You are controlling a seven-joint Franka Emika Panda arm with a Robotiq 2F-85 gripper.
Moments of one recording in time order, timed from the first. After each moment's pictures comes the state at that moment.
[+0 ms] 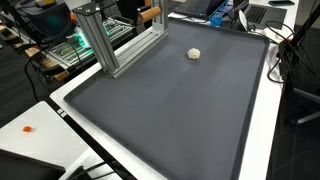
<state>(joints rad) 0.16 -0.69 0.13 -2.58 0.25 1.88 0.17</state>
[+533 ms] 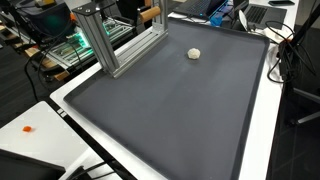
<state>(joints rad) 0.16 -0.69 0.16 -2.58 0.25 1.91 0.18</state>
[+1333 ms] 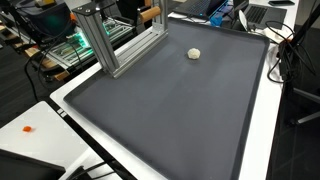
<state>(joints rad) 0.16 -0.69 0.19 -2.64 0.24 2.00 0.19</state>
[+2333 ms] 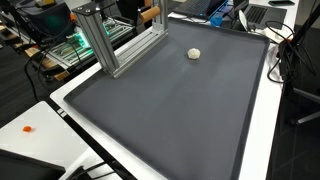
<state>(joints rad) 0.16 -0.69 0.22 -2.64 0.20 2.02 0.22</state>
